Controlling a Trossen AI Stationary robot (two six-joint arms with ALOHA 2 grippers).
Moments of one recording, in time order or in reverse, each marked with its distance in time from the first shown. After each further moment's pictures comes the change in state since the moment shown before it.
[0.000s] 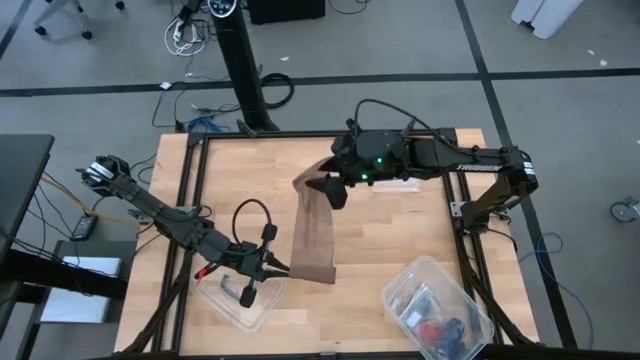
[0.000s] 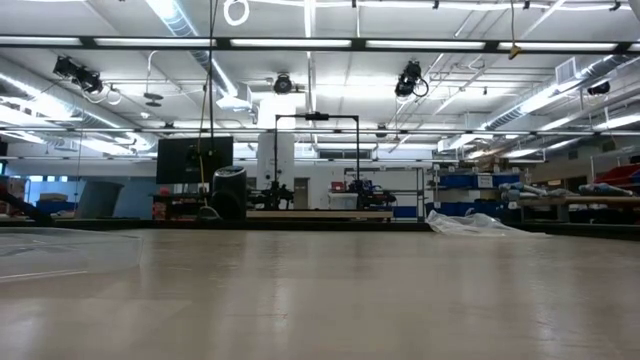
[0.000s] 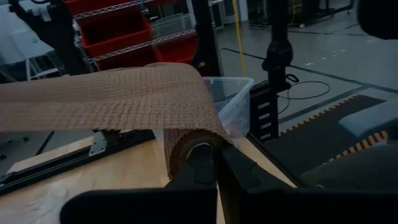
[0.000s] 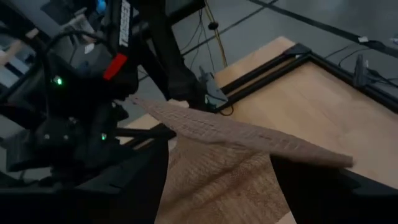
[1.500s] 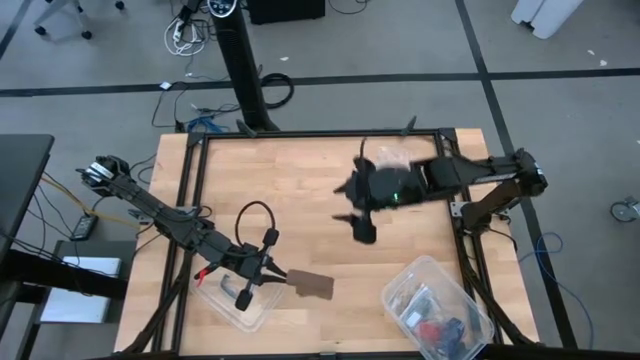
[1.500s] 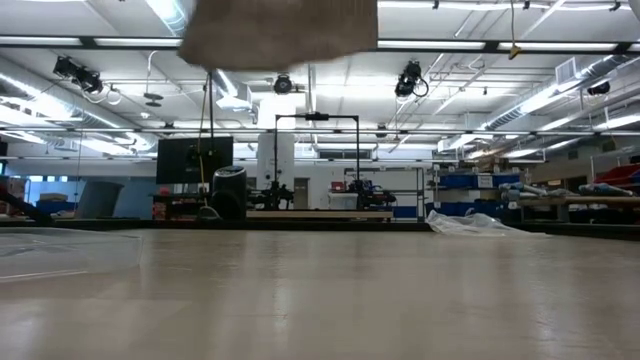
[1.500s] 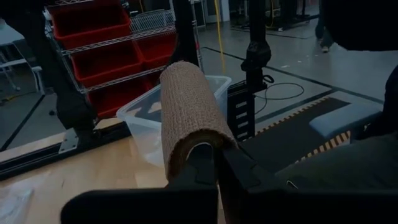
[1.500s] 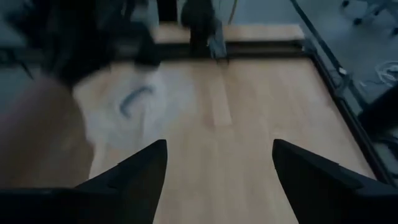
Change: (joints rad) left arm 0.000 0.000 0.000 -0.022 0.078 -0.062; right arm 0.213 -0.056 -0.013 -0.276 0.139 -0.379
